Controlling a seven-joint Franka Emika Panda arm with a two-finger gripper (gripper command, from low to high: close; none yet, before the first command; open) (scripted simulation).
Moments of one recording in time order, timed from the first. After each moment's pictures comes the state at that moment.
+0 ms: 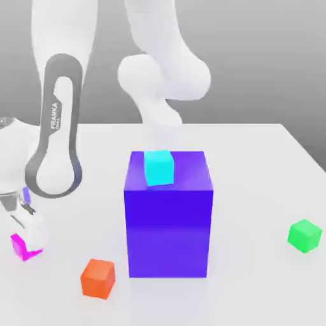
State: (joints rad) arm -0.38 0.39 -0.34 -2.55 0.52 2.89 0.35
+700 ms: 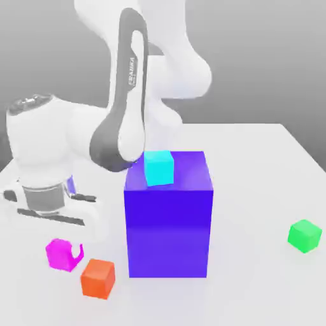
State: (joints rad) arm -0.05 0.16 -0.24 -2.57 0.29 2.74 0.41
